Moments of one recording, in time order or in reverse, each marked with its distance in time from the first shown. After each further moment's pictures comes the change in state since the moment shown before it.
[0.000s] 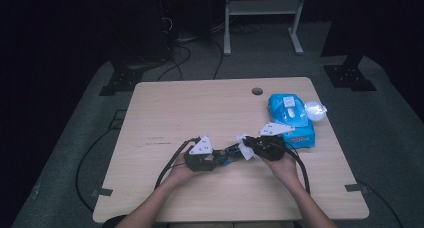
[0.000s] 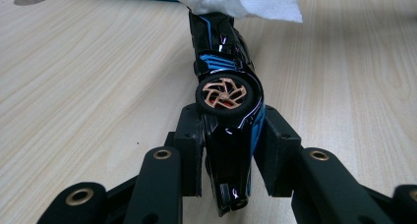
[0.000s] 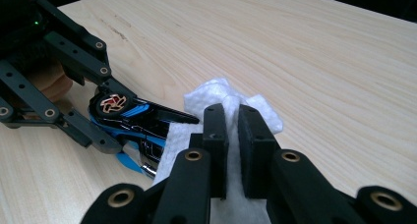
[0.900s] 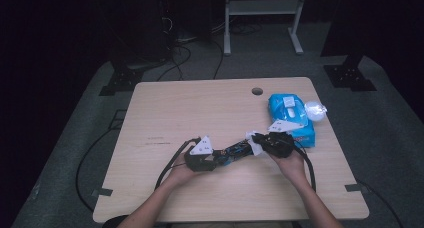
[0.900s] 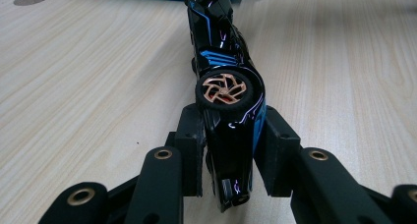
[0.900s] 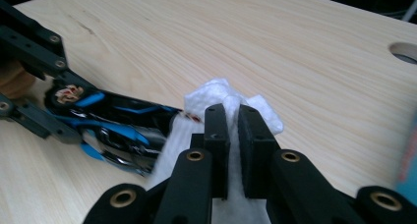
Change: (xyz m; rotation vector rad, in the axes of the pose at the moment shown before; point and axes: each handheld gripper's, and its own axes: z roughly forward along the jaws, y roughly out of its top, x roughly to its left) left arm 0.000 -0.001 0.001 0.004 0.003 0.011; right arm -0.019 -0.004 -0.010 0.008 -0.062 0.020
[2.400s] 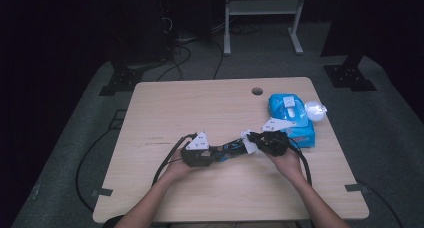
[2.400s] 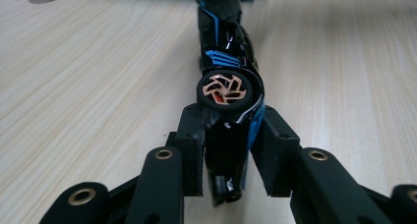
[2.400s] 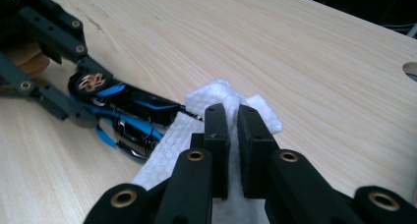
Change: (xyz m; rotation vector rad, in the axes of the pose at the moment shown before) left arm 0.018 -0.002 -0.007 0.000 0.005 -0.016; right arm 0.005 0.009 0.008 0.013 0.010 -0.068
